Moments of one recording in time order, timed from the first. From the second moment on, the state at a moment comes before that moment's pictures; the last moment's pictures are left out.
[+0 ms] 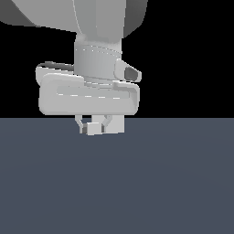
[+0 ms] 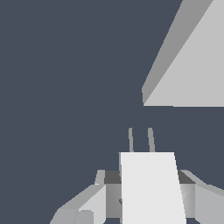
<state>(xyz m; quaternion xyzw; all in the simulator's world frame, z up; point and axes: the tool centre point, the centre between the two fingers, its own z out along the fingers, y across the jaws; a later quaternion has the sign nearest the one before) -0.029 0.056 0.073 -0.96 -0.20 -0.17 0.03</state>
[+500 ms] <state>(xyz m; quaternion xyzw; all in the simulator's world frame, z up) -0.015 0.009 0.095 -0.97 -0.19 -0.17 0.03</state>
